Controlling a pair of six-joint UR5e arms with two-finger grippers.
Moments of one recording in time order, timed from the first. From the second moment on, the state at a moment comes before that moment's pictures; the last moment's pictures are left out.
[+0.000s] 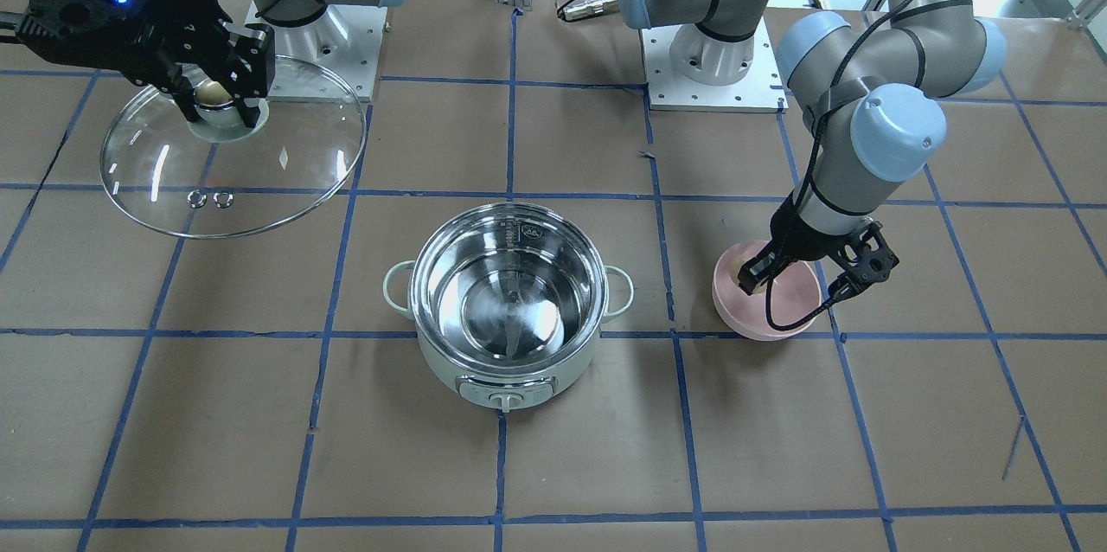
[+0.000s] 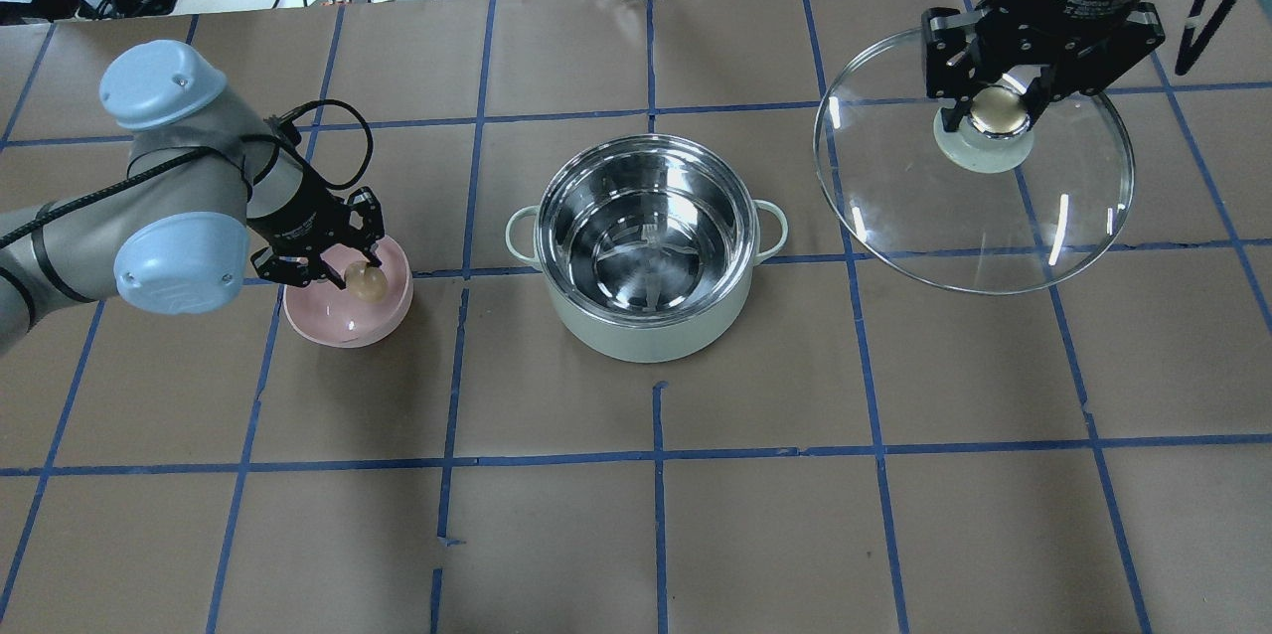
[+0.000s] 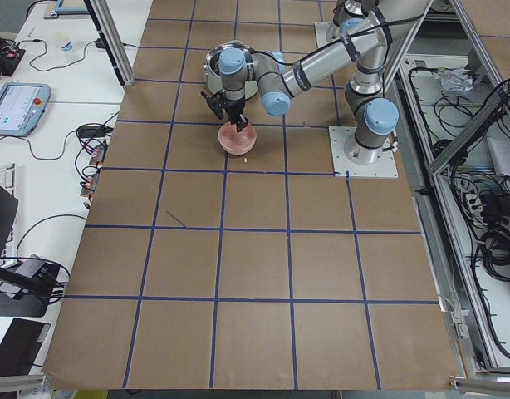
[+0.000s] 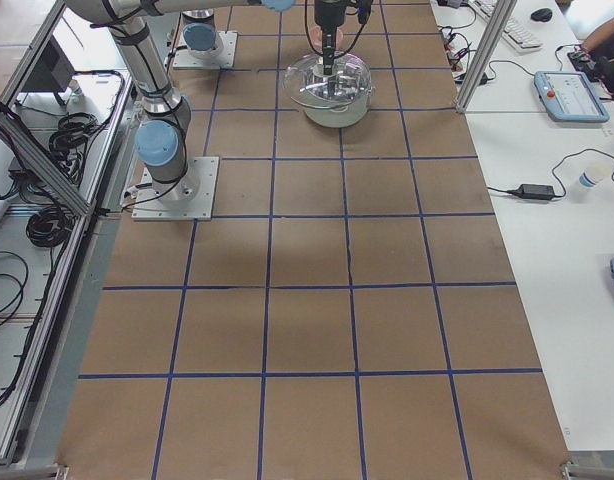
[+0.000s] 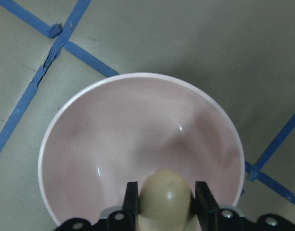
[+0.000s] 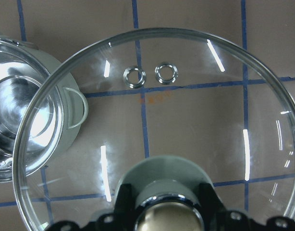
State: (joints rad) left arm -1.39 -1.73 -1.96 -1.03 1.53 -0.41; right arm 1.56 -1.60 1.49 -1.48 -1.61 0.06
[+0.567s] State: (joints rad) left arm -1.57 -1.72 -1.78 -1.11 1.46 -0.61; right arm 1.56 -1.60 1.49 -1.47 -1.61 0.05
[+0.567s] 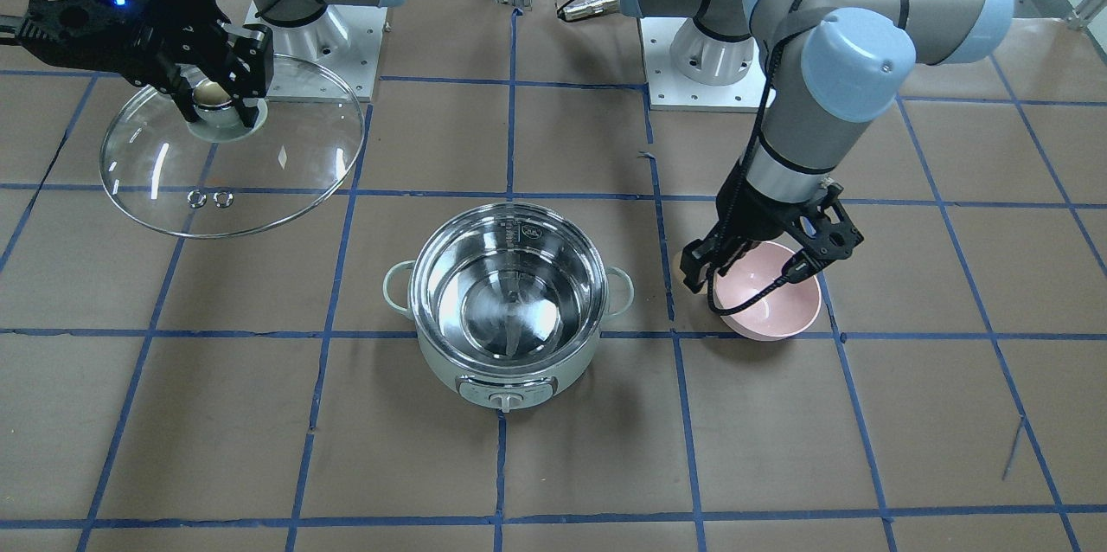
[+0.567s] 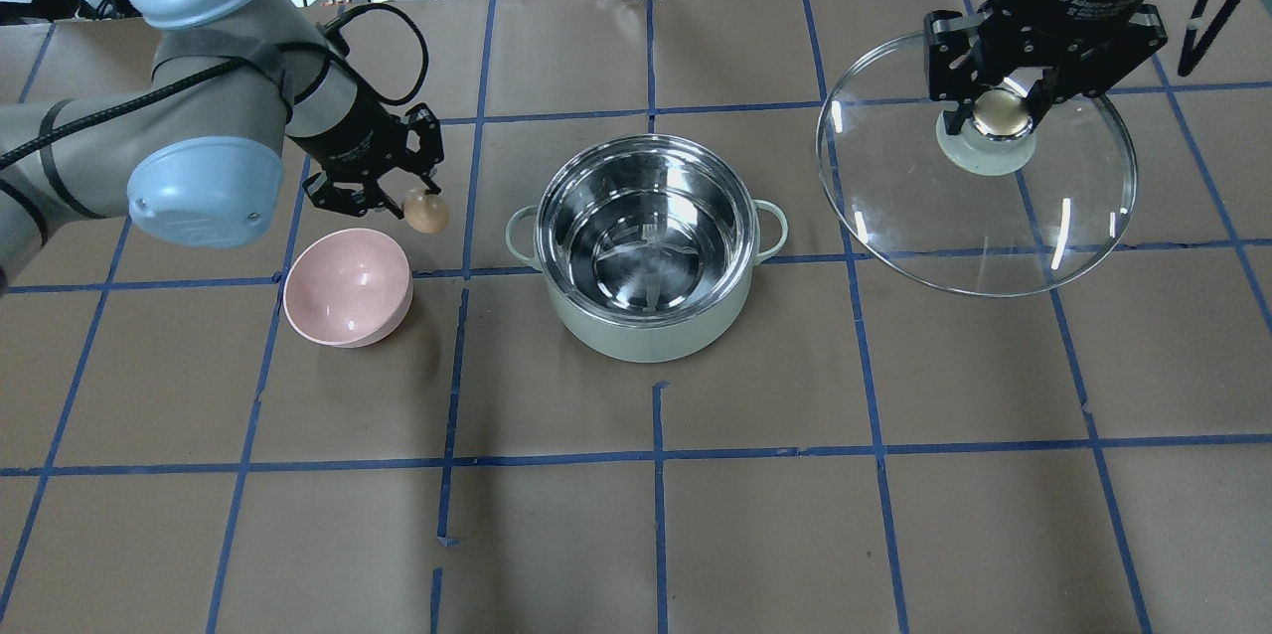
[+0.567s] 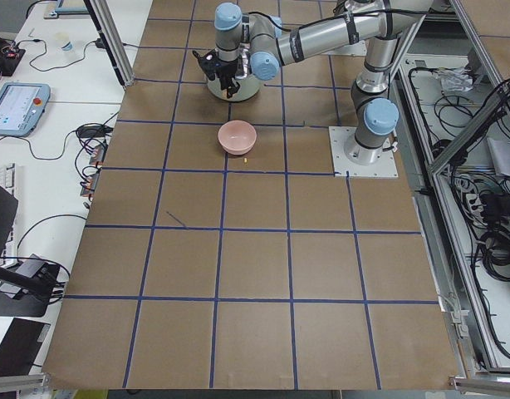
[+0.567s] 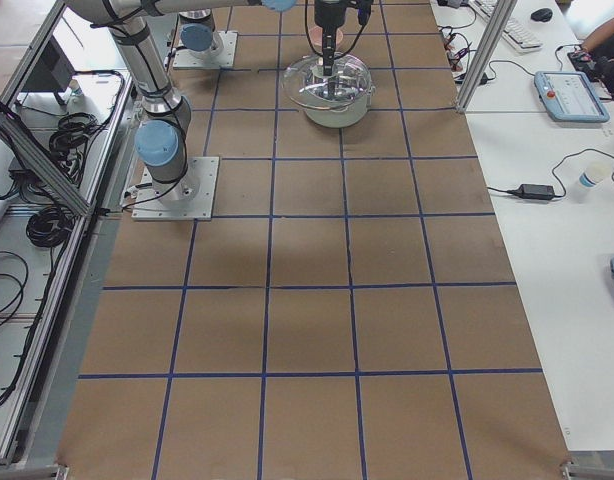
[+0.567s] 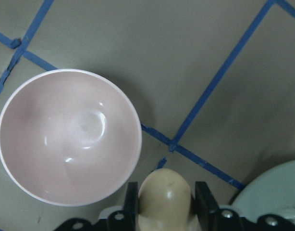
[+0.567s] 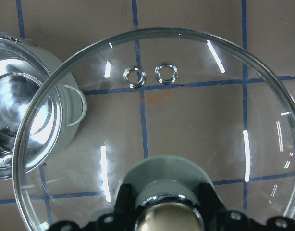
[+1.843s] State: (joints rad) left arm -1.88 -1.91 -1.71 -0.90 1.63 -0.68; right arm 1.56 -1.60 1.49 -1.47 -1.61 0.04
